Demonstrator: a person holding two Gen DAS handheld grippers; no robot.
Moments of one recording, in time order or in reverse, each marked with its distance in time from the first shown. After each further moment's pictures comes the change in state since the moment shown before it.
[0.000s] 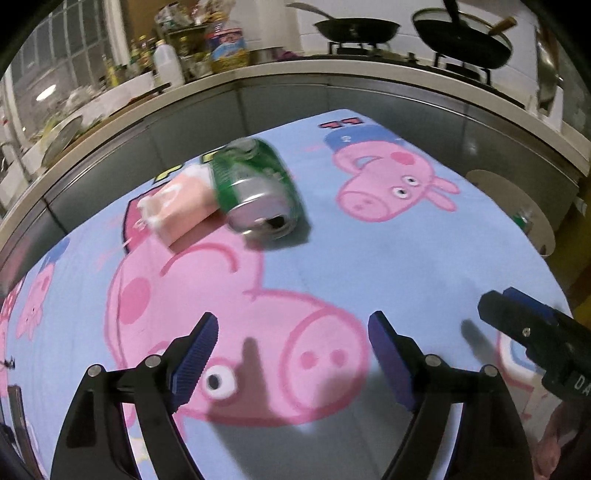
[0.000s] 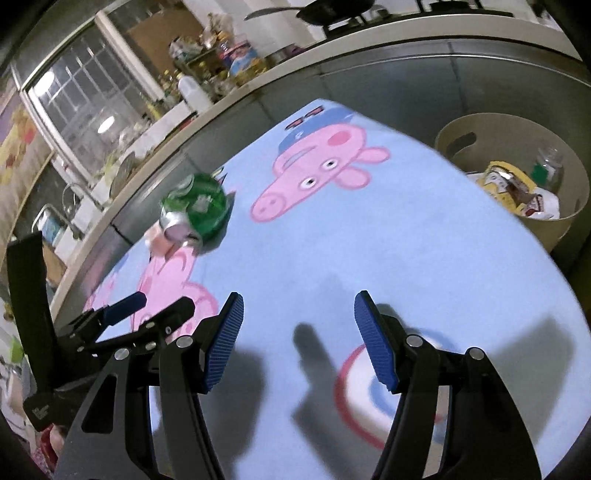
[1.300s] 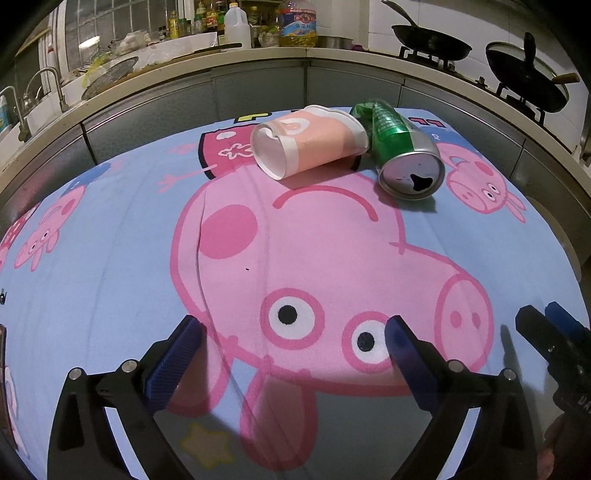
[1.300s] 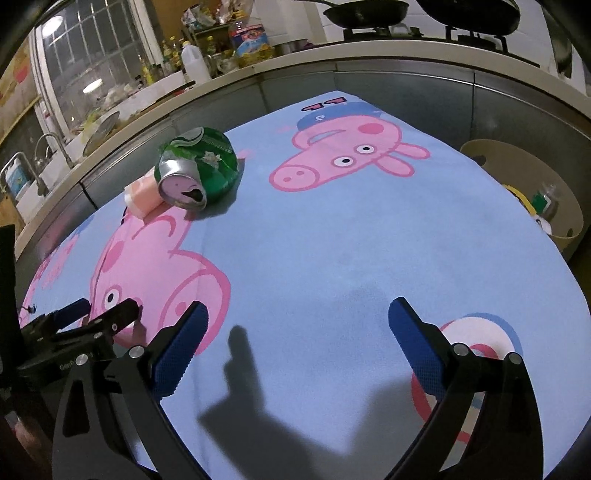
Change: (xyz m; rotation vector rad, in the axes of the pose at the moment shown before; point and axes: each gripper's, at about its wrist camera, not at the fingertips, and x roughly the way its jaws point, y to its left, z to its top) left arm 0.022 0.093 -0.040 -0.192 0.035 0.025; right arm 0.037 0.053 -0.021 -0.148 -0.012 -0.193
